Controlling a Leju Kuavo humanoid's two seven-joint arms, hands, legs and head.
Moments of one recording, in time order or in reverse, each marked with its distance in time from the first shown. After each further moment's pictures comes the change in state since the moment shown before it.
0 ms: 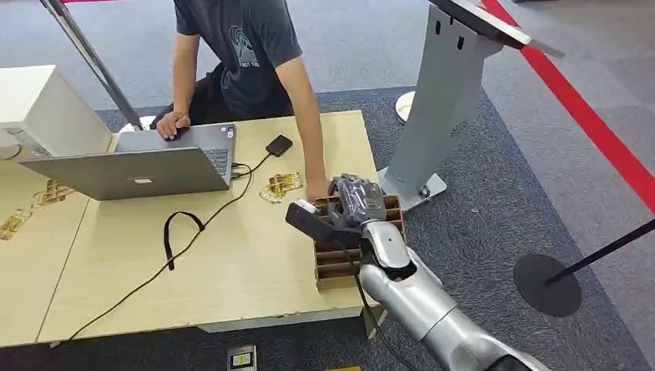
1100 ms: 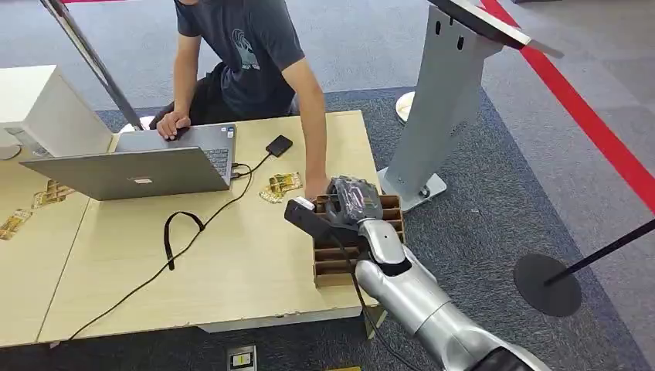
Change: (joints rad) left arm 0.000 0.000 0.000 0.000 0.002 0.003 0.000; right arm -0.034 0.024 0.000 0.090 -0.032 -0.023 -0.002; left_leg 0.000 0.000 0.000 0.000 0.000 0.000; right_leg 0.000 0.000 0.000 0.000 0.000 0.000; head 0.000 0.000
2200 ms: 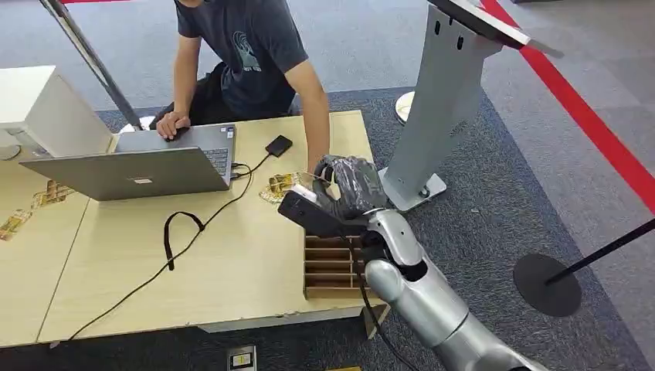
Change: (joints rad) left arm 0.001 0.006 0.000 0.000 0.013 0.005 -0.004; right arm 0.071 -0.053 -0.021 -0.399 -0.109 0.061 -0.100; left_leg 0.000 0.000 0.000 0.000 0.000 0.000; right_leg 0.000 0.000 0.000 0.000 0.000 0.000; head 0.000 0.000
